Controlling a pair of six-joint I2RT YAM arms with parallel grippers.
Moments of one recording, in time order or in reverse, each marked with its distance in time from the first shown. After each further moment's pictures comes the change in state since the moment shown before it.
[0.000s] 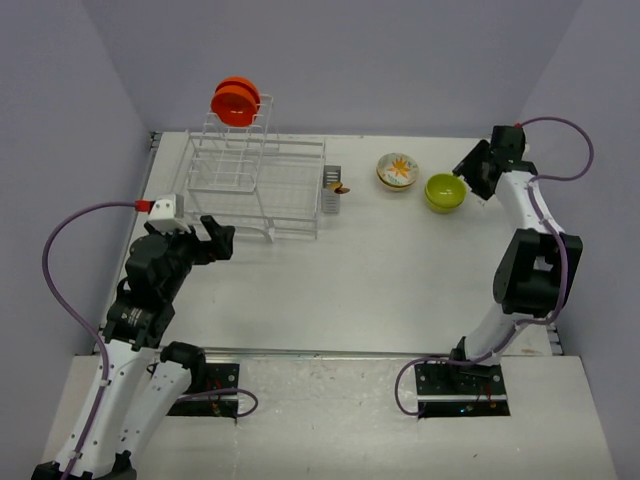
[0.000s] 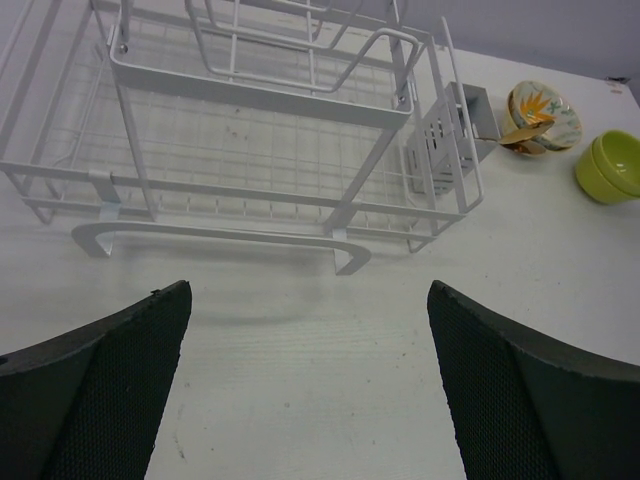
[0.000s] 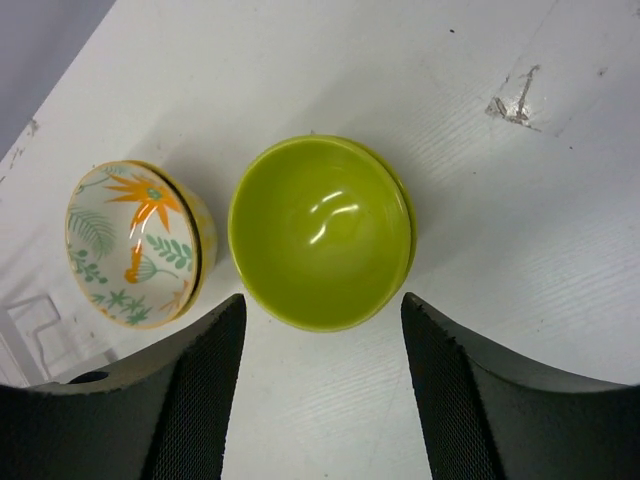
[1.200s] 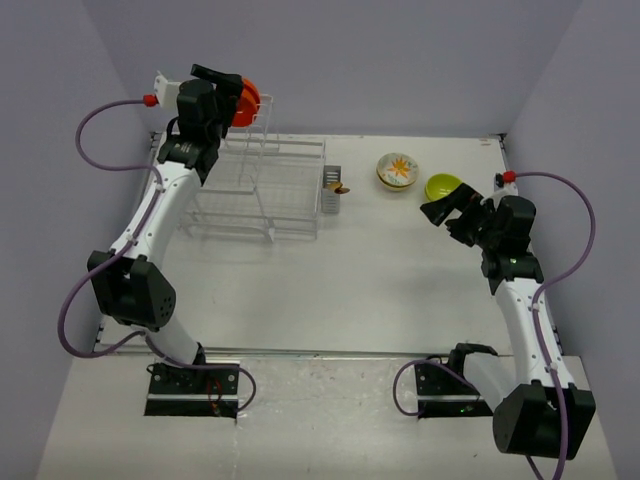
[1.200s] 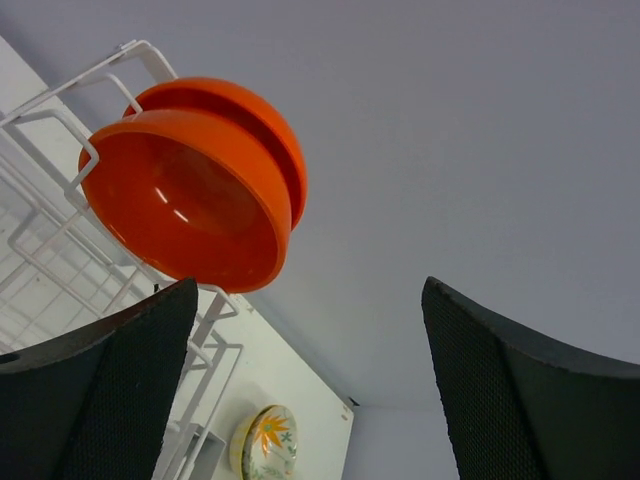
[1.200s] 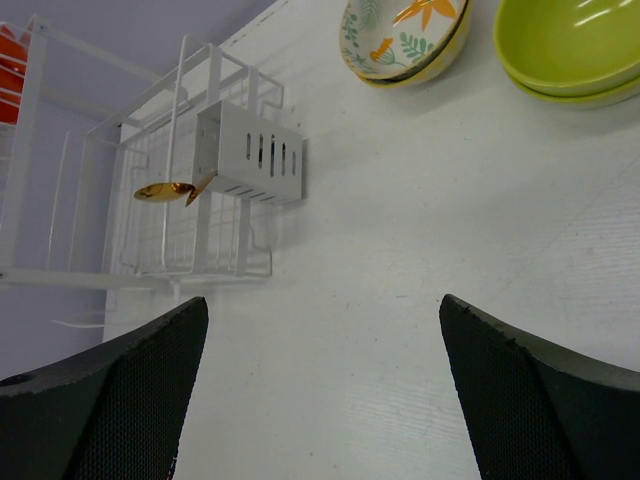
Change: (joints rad) left arm 0.027 1.104 0.923 0.233 -0.277 -0.866; right arm 0.053 -0.837 -0.713 0.275 -0.441 0.019
